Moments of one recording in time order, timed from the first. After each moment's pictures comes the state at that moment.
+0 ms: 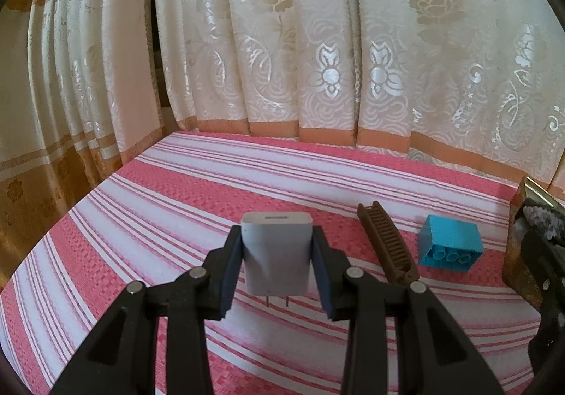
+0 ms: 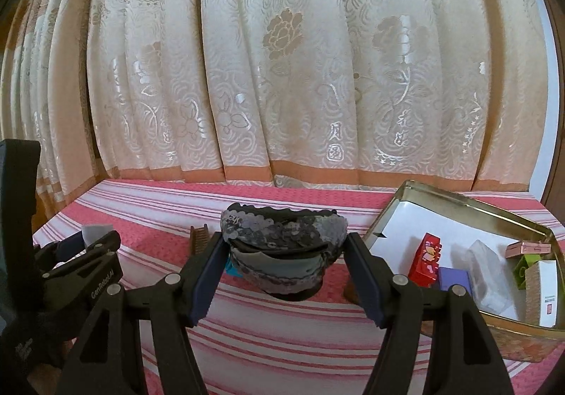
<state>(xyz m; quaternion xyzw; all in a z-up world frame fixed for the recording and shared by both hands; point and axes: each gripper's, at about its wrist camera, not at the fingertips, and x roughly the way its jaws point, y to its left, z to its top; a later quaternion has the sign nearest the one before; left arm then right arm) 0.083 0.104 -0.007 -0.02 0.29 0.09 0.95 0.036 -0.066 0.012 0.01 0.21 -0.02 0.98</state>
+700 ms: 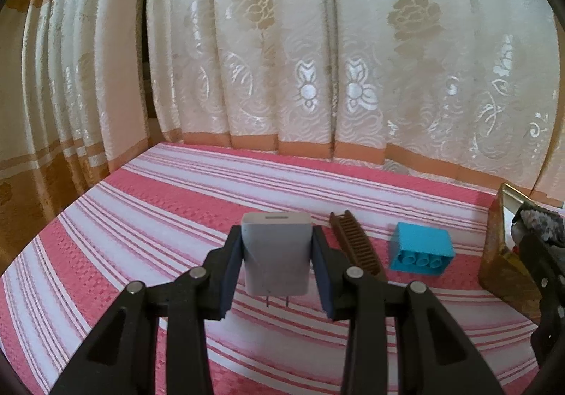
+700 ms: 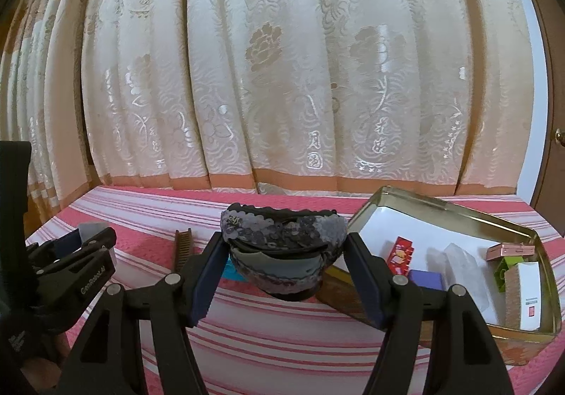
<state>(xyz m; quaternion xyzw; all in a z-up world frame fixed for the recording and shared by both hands) 0.070 0.088 0.000 -0.02 0.26 0.06 0.96 0.019 -0.086 0.018 0.01 0.19 -0.04 0.98</state>
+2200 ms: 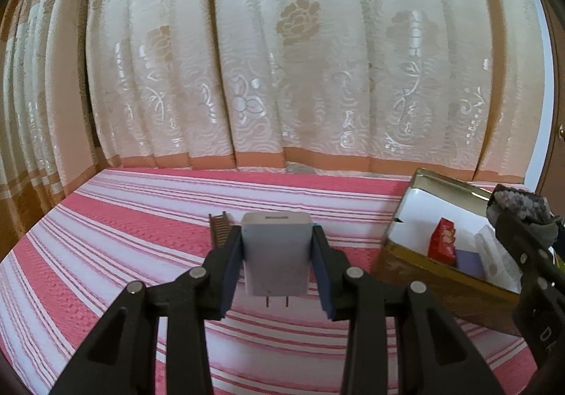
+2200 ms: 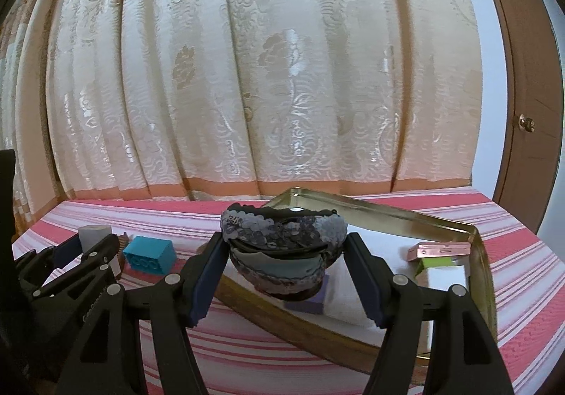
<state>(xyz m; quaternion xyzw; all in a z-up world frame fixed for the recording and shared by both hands) 0.038 -0.029 0.012 0.01 0.23 -0.02 0.97 -0.018 -0.186 0.026 0.03 0.18 -0.10 0.98</state>
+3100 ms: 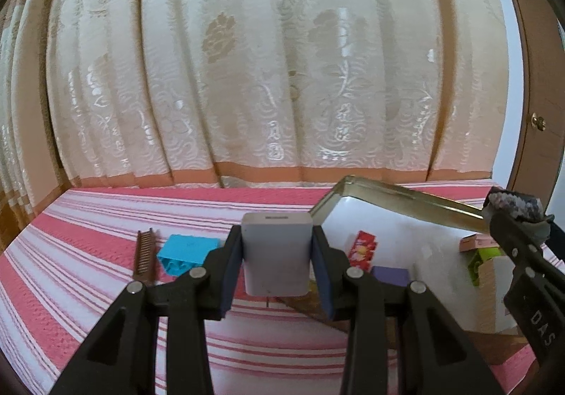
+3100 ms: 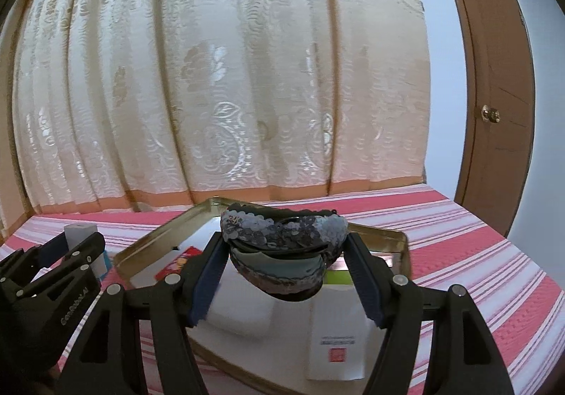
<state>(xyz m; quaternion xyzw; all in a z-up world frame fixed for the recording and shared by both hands) 0.030 -0.114 0.022 0.02 0.21 -0.08 0.97 -0.038 -0.271 0.030 0.04 0.17 -0.17 0.97</state>
